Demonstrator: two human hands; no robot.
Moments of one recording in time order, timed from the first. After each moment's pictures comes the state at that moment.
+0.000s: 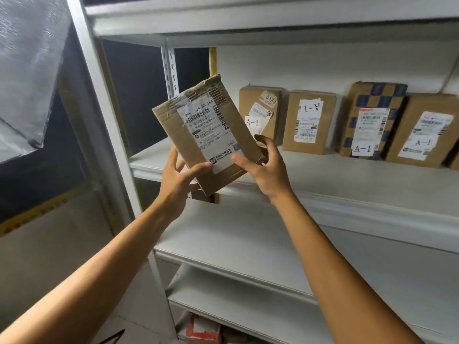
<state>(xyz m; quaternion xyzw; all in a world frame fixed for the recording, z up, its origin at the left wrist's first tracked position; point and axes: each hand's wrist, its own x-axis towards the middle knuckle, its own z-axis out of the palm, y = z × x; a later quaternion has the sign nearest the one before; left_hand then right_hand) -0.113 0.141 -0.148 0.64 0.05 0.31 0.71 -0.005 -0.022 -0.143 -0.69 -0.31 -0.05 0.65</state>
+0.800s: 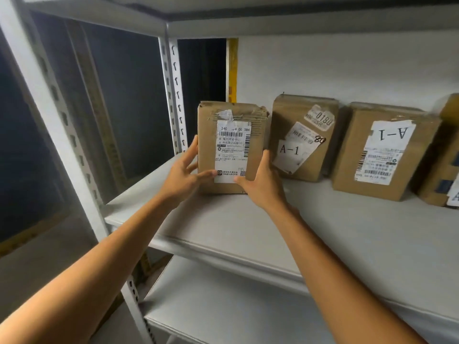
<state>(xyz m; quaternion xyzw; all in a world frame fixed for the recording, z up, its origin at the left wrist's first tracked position) 0.086 0.333 -0.149 0.77 0.03 0.26 0.58 0.174 0.163 -0.158 -0.83 -0.28 -0.12 0.47</state>
